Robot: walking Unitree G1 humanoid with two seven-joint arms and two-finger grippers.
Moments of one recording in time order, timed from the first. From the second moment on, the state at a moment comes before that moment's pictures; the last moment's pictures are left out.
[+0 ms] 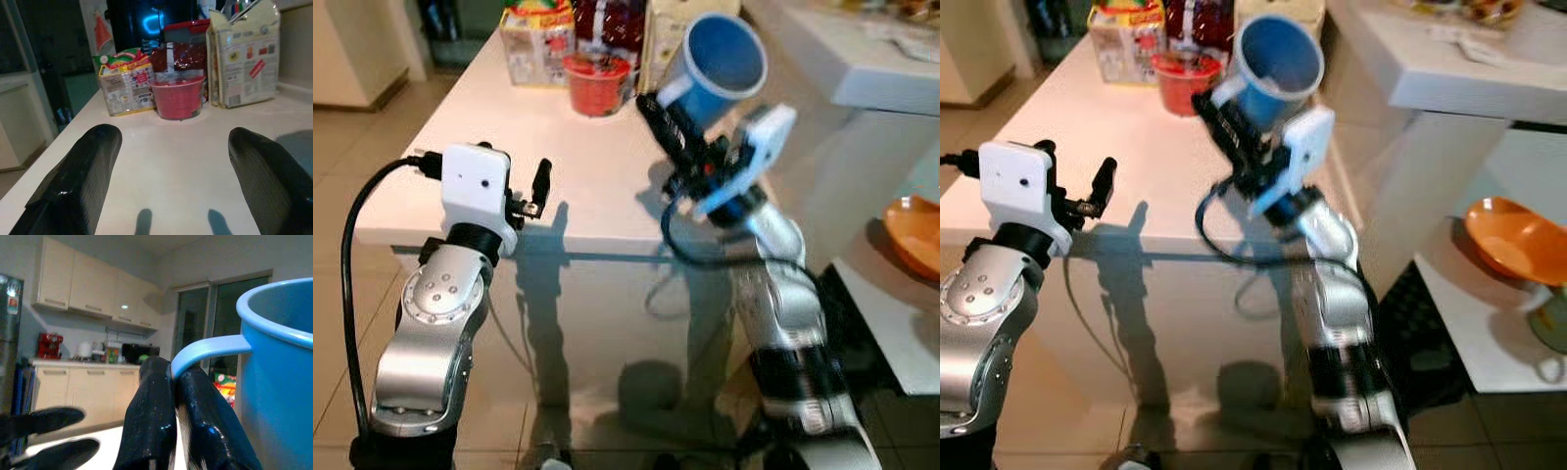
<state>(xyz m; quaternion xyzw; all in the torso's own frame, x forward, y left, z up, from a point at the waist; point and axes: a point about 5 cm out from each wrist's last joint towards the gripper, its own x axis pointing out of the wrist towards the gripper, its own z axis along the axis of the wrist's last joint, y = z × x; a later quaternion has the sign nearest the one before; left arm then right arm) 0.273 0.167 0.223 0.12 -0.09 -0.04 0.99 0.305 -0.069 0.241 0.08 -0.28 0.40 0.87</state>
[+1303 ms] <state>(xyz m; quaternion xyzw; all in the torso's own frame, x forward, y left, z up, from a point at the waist) 0.273 0.146 0.178 0.09 -0.05 -0.05 0.99 0.259 -0.133 0.165 -0.10 -0.06 0.14 0.98</state>
